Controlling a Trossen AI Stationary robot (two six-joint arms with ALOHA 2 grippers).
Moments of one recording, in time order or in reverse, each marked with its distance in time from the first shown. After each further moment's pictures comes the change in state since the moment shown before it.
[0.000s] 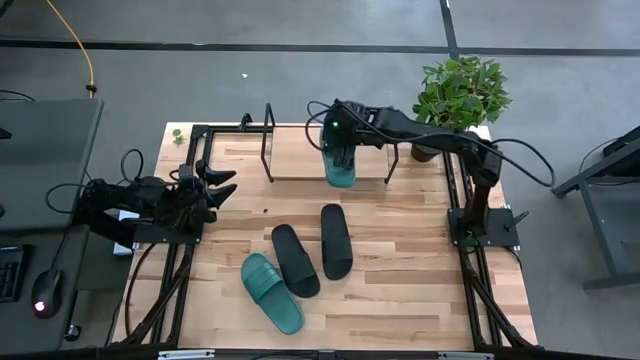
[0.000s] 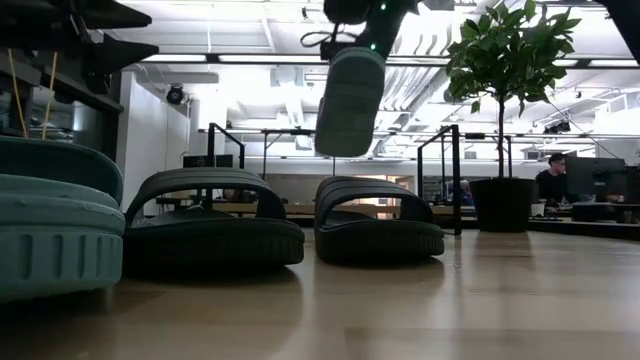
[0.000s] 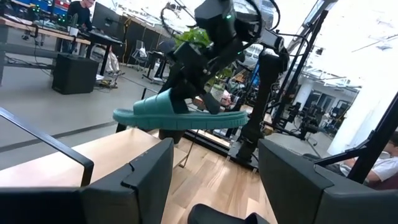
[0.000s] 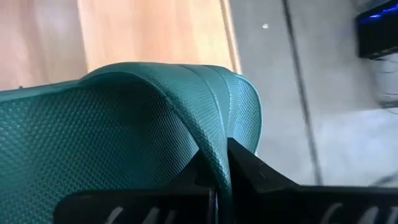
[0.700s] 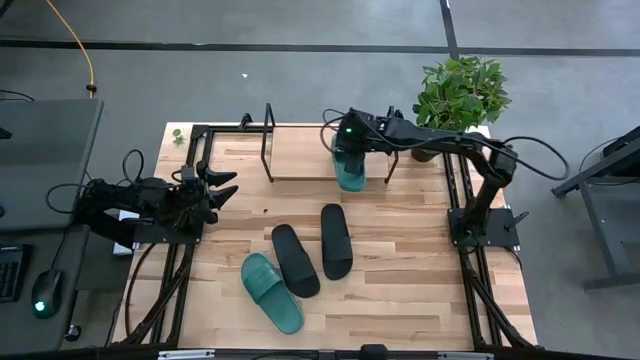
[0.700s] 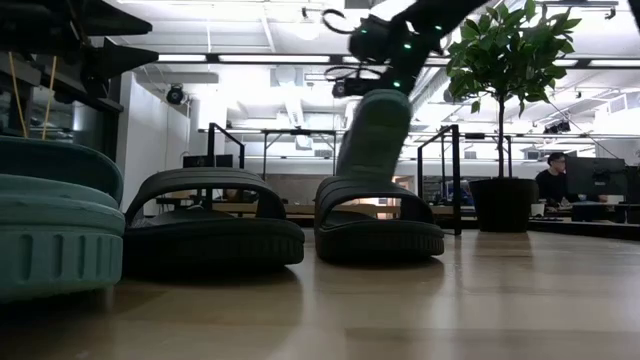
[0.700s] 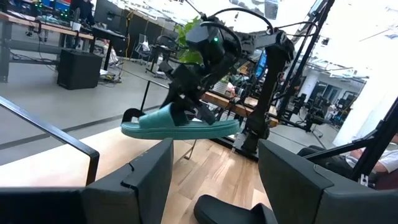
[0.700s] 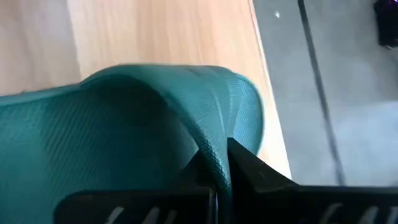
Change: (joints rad) left arm 0.000 0.000 0.000 -0.039 -0.009 -0.001; right arm -0.083 -0.143 -0.409 0.289 -0.091 -0.028
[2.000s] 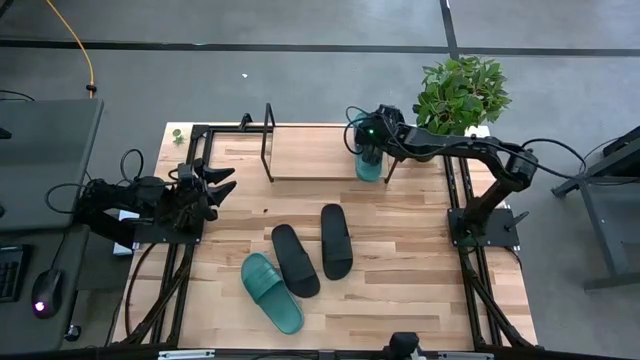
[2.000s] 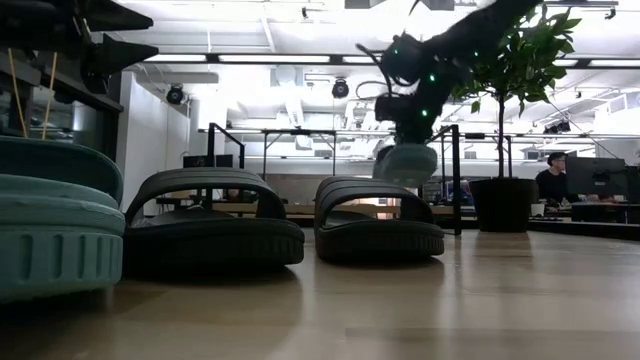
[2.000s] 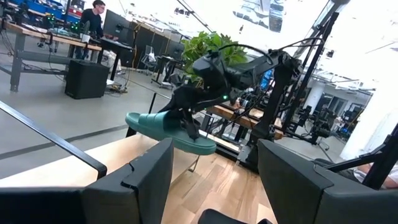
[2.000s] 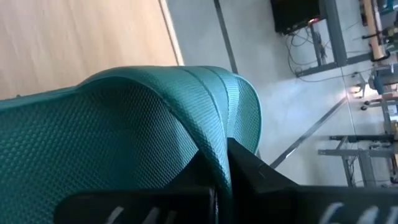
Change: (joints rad) left arm 0.000 0.000 0.000 0.052 -0.033 0.027; right arm -0.094 -0.119 -0.323 0.348 0.311 -0.172
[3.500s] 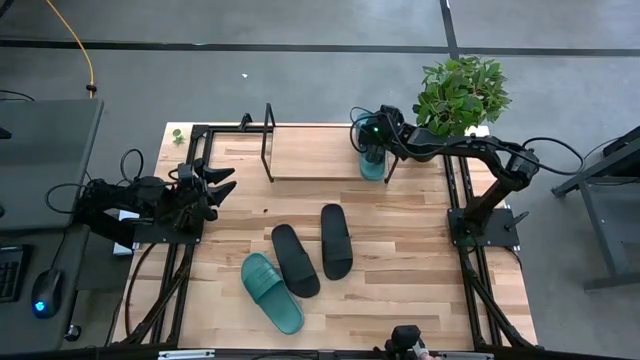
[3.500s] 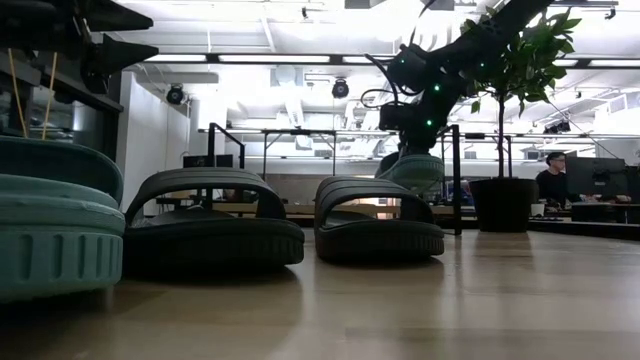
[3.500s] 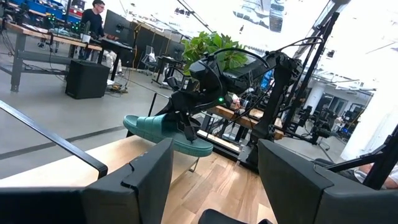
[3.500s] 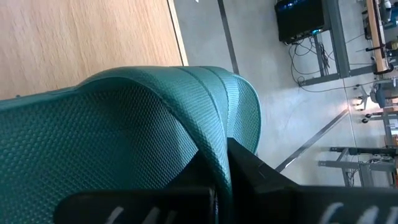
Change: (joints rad) left arm 0.000 0.000 0.000 0.000 -0.001 -0.001; right arm -0.054 0.001 -0.056 0.101 -0.062 -0.091
